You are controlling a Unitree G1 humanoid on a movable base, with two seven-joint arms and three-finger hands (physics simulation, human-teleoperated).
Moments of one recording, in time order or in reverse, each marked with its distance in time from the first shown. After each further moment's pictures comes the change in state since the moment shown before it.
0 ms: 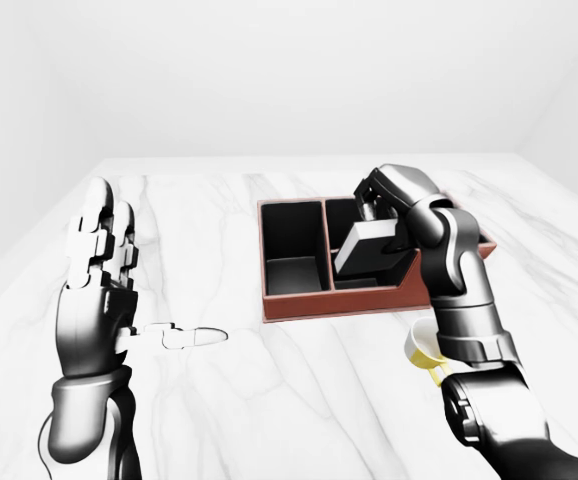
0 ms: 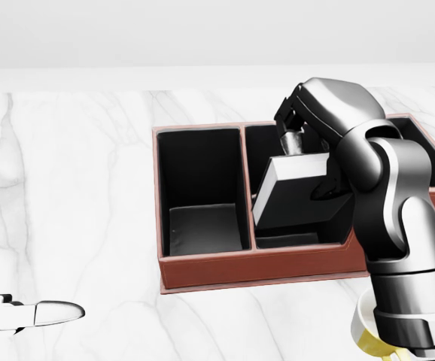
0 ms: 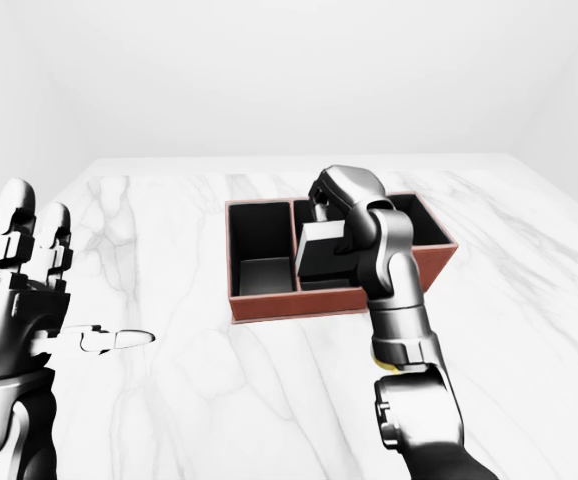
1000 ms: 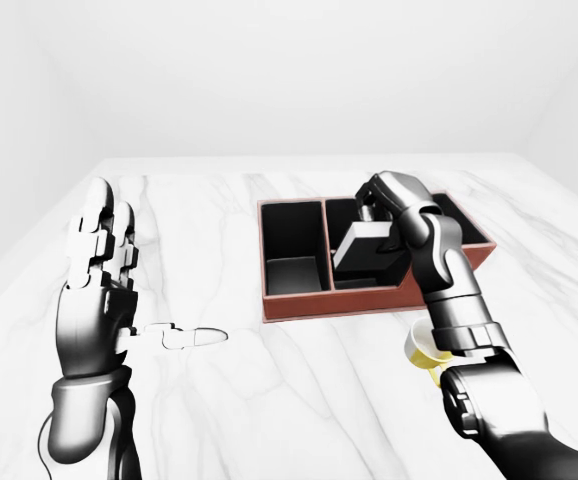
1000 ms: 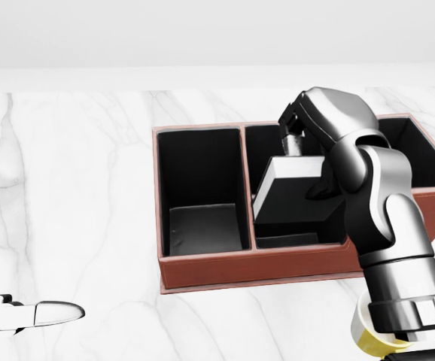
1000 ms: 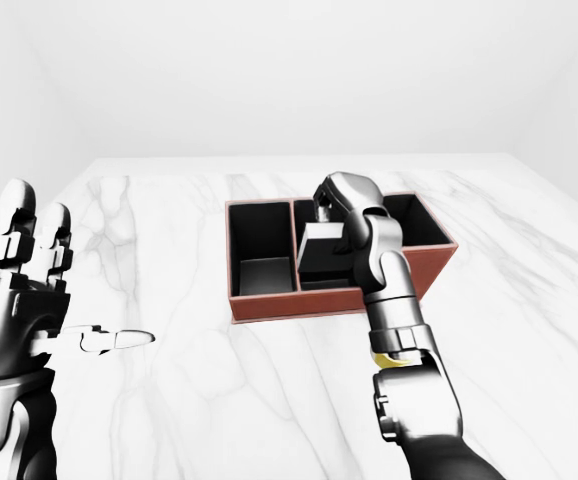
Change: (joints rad) left arm 0.001 0.000 0.001 0.000 0.001 0.000 -0.002; right arm -0.044 -0.004 0.019 0.237 0.021 0.000 -0.205
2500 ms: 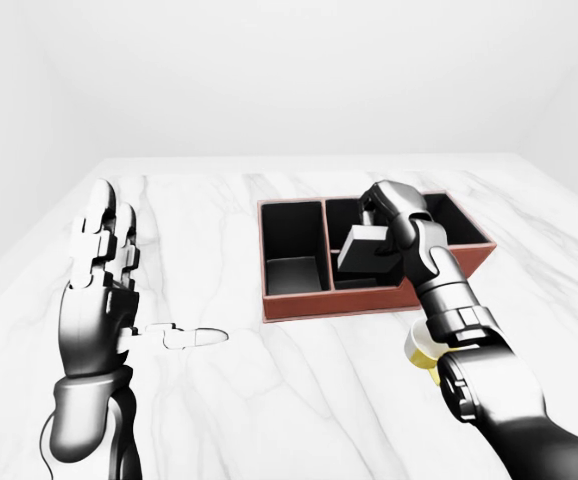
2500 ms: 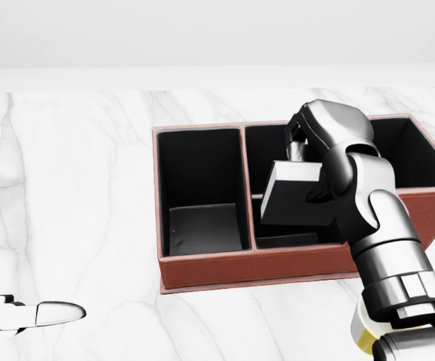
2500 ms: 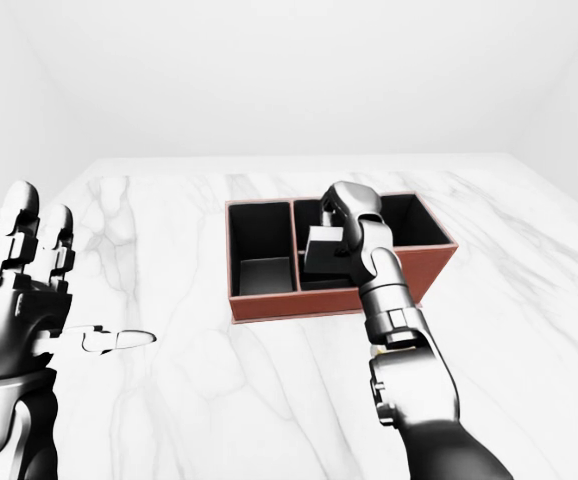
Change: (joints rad) left arm 0.002 -0.001 -0.002 0.007 0.002 0.000 -0.001; right arm -0.092 -0.003 0.030 0.321 -0.010 0.000 -0.204
